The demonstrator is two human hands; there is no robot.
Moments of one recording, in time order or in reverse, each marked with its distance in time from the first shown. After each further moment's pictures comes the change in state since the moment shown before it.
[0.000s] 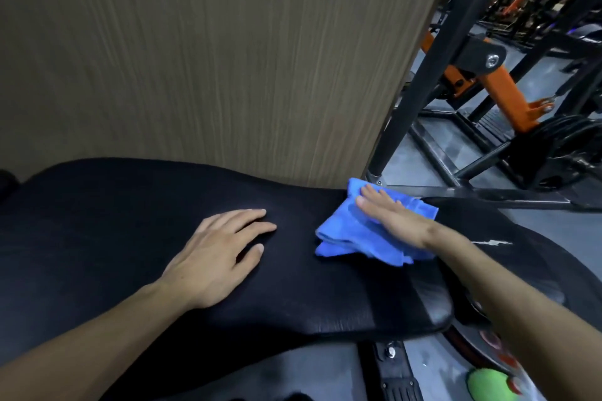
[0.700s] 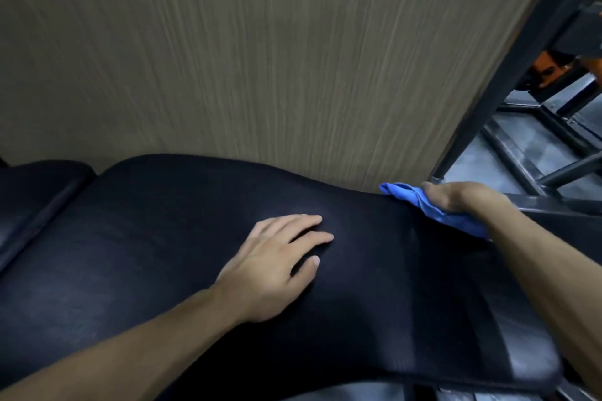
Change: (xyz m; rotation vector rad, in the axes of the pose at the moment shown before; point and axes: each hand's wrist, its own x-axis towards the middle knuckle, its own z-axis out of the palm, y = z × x) left_hand 0.000 0.001 -0.001 -0.038 -0.010 -0.027; right_hand 0.138 0.028 -0.035 -0.383 0.052 0.456
